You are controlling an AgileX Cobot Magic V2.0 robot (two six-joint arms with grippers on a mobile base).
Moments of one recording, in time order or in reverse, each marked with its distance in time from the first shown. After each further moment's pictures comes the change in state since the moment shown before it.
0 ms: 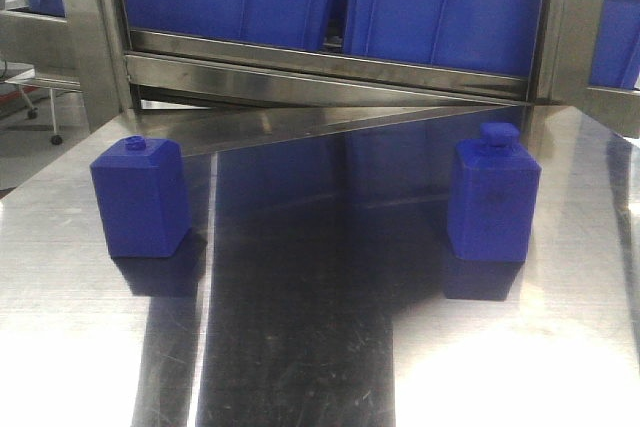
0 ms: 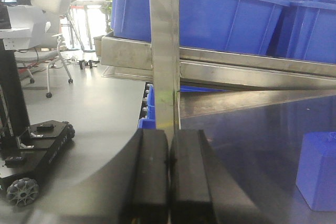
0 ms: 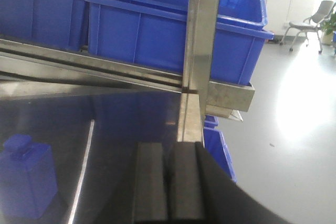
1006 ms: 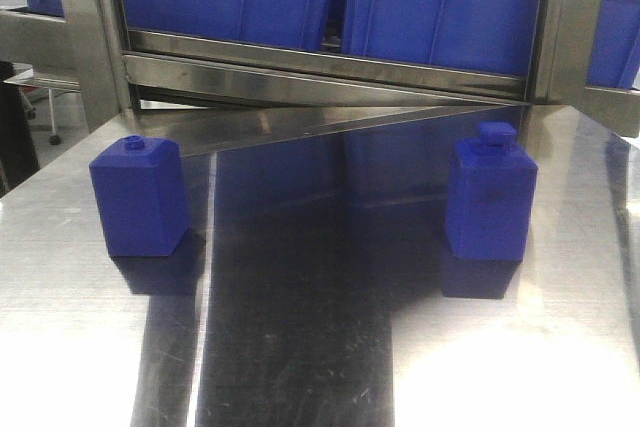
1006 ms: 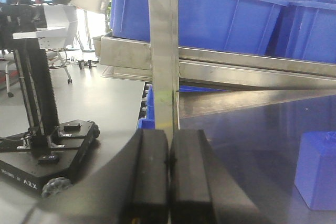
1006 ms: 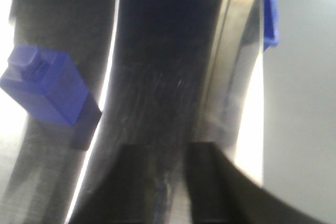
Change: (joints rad) left arm 0.000 0.000 0.000 0.000 0.000 0.000; right arm 0.170 0.768 -0.385 -0.072 0.276 0.130
